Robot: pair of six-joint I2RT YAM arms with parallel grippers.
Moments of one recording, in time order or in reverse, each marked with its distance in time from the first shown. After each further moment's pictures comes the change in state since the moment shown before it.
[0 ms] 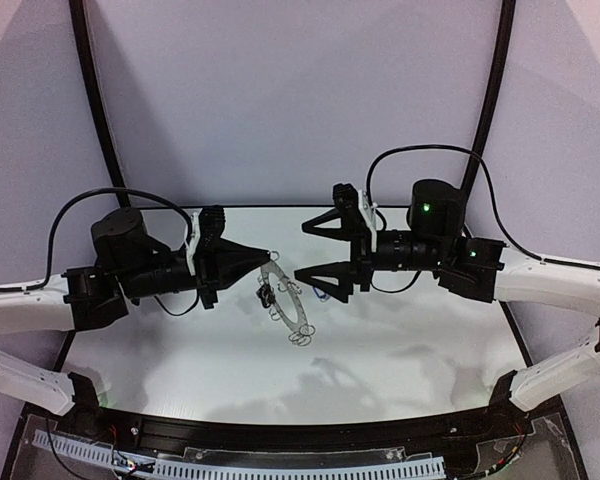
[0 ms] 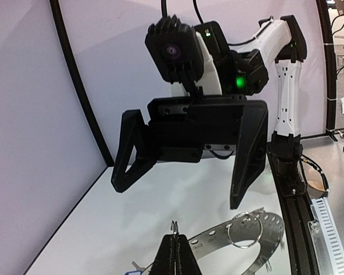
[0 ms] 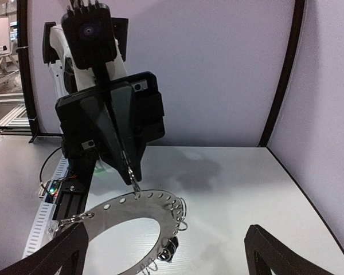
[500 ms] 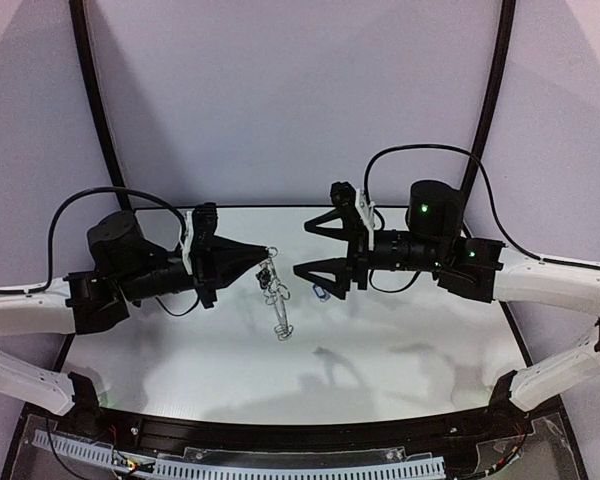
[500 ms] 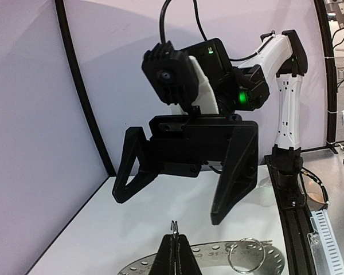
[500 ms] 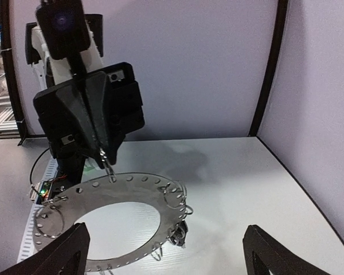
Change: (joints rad) left arm 0.000 -0.006 -0.044 0.106 -0.004 -0.043; right arm -0.002 0.006 0.001 -0.019 0.079 0.031
